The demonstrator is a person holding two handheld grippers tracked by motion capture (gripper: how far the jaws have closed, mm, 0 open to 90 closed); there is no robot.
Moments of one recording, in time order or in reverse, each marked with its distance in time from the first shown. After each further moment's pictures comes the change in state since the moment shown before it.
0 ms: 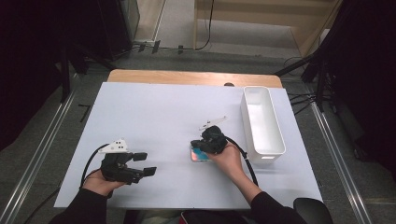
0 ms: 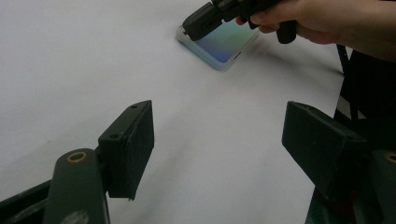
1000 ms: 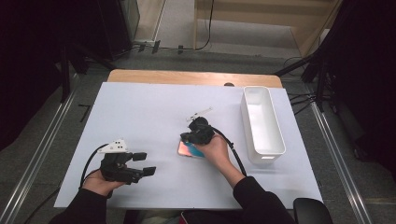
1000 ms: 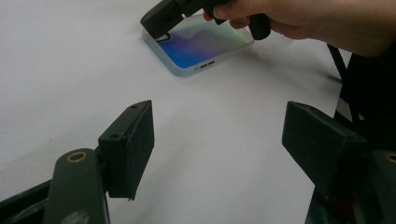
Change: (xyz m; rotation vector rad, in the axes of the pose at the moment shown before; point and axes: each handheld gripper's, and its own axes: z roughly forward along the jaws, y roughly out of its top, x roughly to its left) left arm 0.000 -0.001 -0.001 -0.009 0.003 -0.009; right arm 0.001 0.038 0.032 0.028 0.004 0.018
